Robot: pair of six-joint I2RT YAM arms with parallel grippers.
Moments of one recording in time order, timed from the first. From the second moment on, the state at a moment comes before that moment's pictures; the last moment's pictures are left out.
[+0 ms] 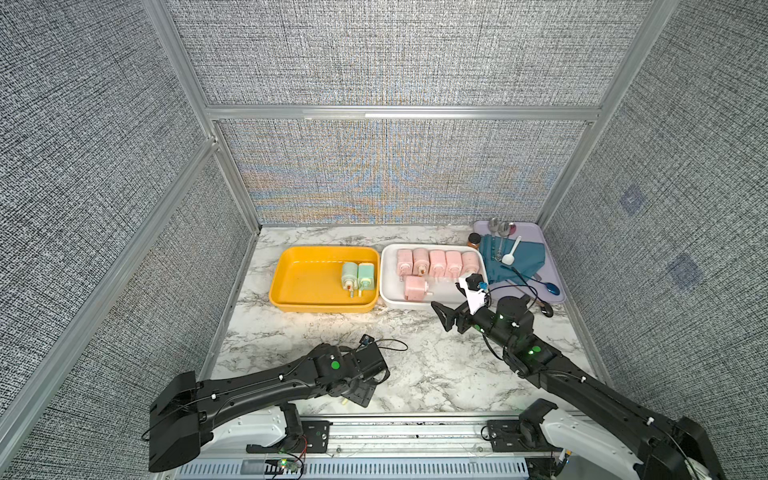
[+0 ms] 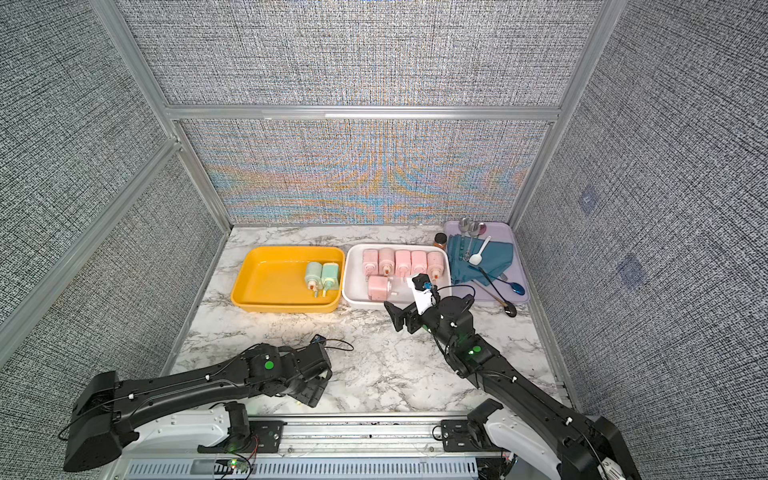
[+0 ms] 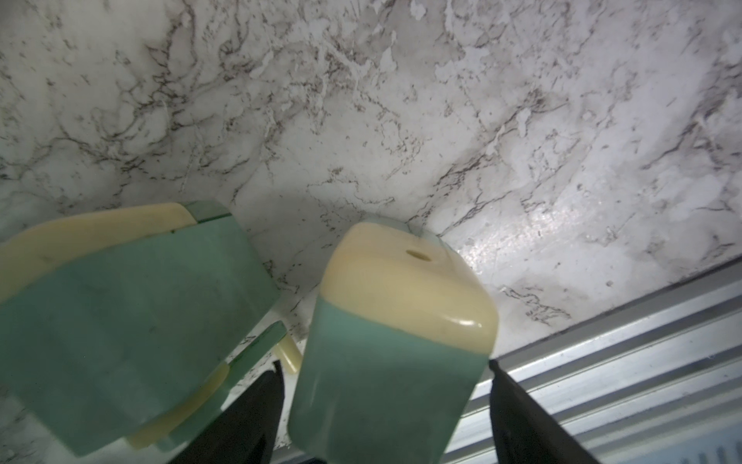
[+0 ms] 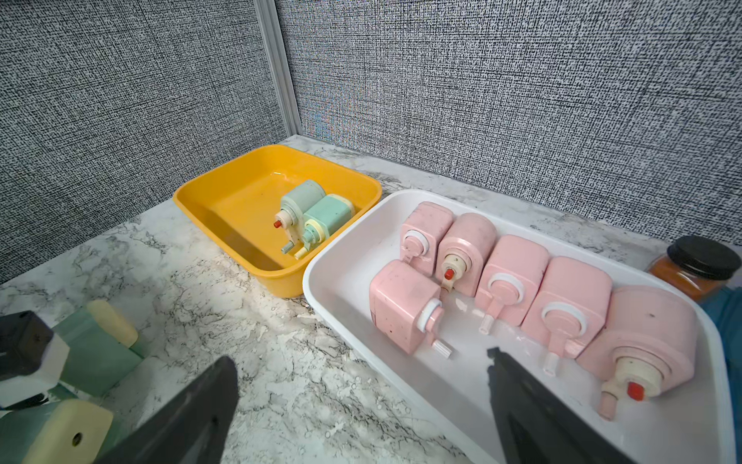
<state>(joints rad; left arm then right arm) -1.19 1.11 0.70 -0.98 -0.16 -0.68 0.56 0.95 0.49 0.25 -0.14 0.06</state>
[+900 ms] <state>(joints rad) -1.20 1.10 0.70 -0.95 -0.20 -0.66 0.56 0.95 0.50 0.25 -0.14 0.06</state>
